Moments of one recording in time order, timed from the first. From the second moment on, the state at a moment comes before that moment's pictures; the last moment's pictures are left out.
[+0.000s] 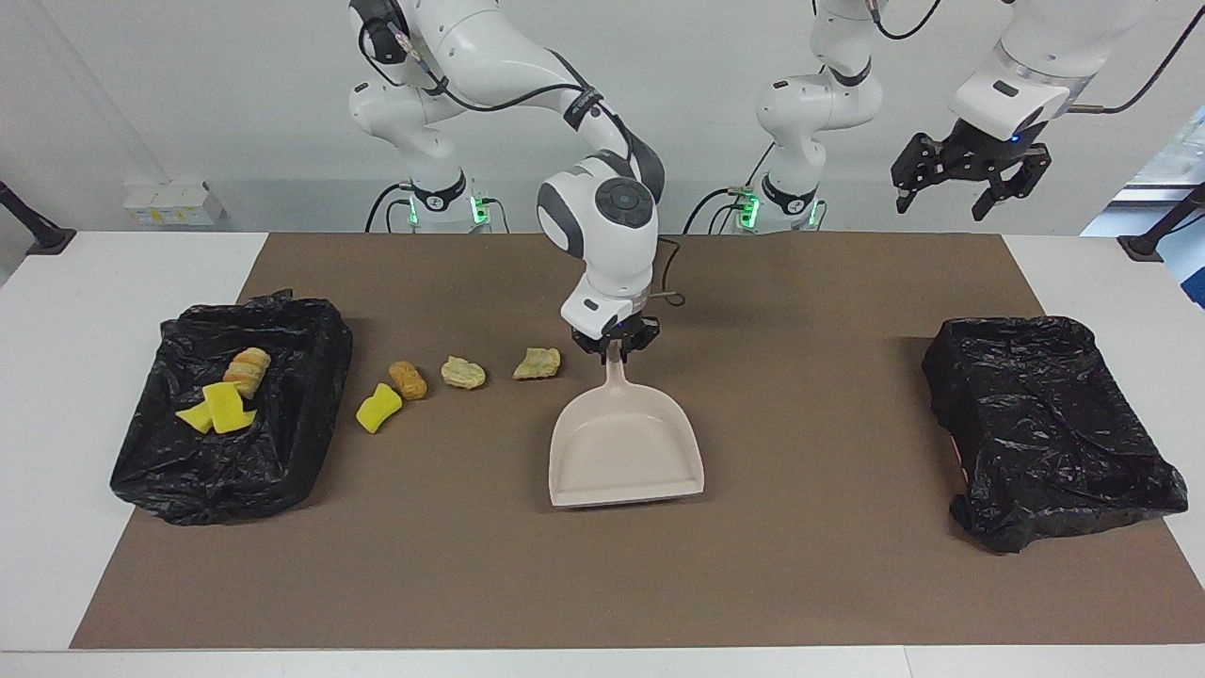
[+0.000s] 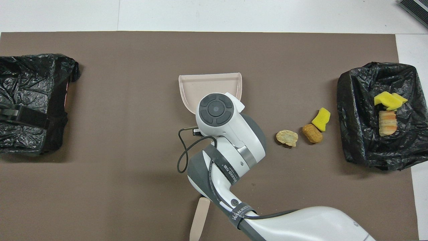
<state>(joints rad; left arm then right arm) 0.10 0.00 -0.23 -1.40 0.01 1.34 0.07 0.51 0.46 0.13 -1.63 -0.05 2.06 0.62</state>
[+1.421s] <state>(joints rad) 0.10 0.00 -0.24 -1.40 0.01 1.34 0.07 0.55 0.15 0.13 -1.90 0.07 1.98 0.81</state>
